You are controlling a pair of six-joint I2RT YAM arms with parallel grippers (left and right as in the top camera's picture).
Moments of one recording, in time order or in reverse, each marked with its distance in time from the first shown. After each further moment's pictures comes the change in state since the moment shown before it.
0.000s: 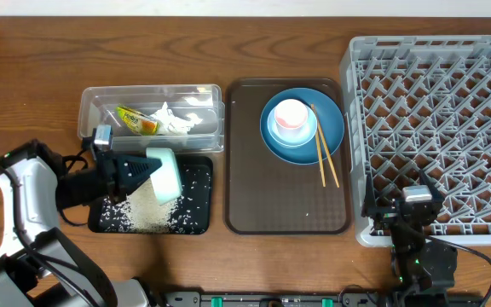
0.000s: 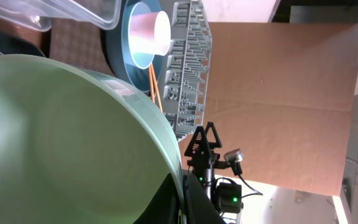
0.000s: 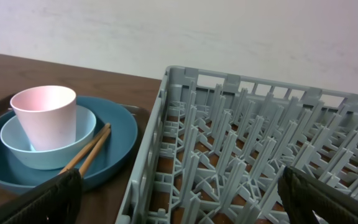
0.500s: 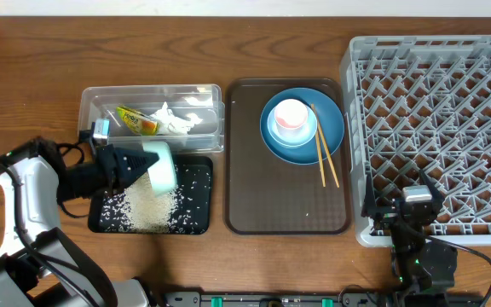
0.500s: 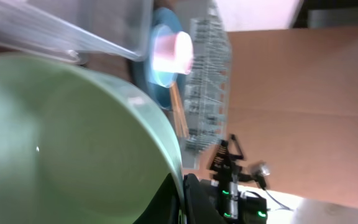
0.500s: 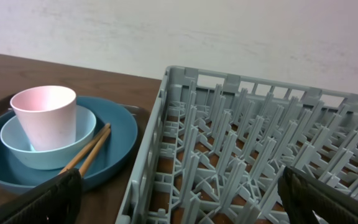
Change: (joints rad) left arm -0.007 0.000 0.003 0.263 -0.063 -0.195; right arm 0.000 0.000 0.000 0.000 0.000 0.000
